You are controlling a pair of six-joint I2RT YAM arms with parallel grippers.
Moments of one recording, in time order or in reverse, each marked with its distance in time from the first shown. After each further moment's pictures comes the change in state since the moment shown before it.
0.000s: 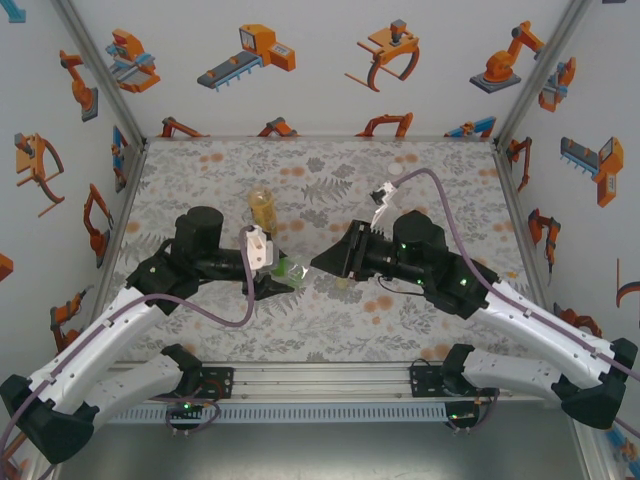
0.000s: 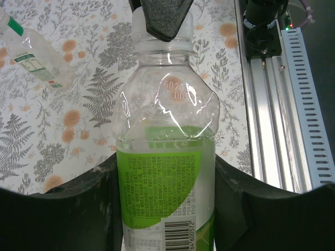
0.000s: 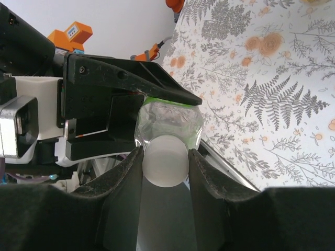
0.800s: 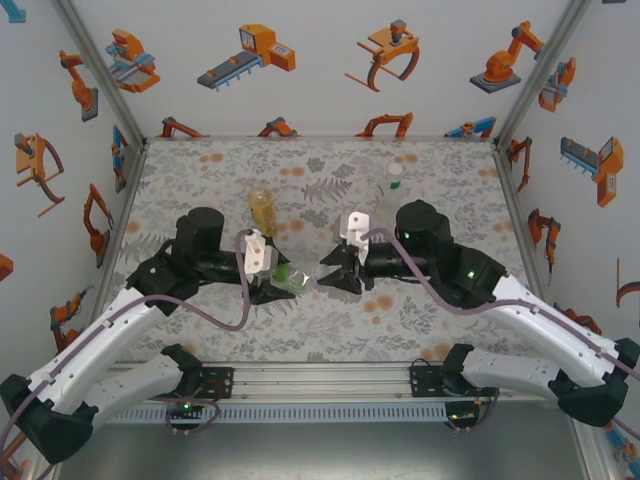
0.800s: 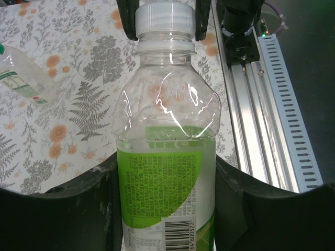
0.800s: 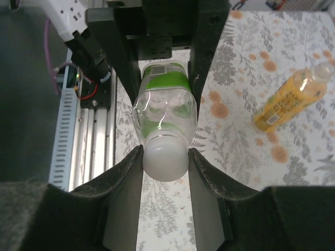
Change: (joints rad) left arm -0.009 -0.002 0.000 -0.006 0.069 0.008; right arm -0.010 0.028 0.109 -0.092 -0.361 -1.159
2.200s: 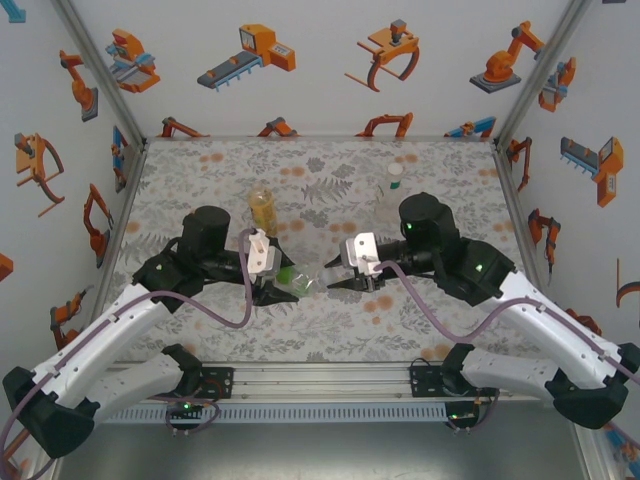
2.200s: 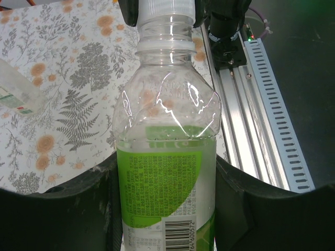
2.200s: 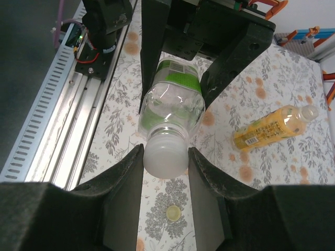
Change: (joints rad) left arm -0.008 0.033 0.000 0.014 0.051 0.000; right arm -0.057 0.020 0.089 -0.195 -0.211 -0.447
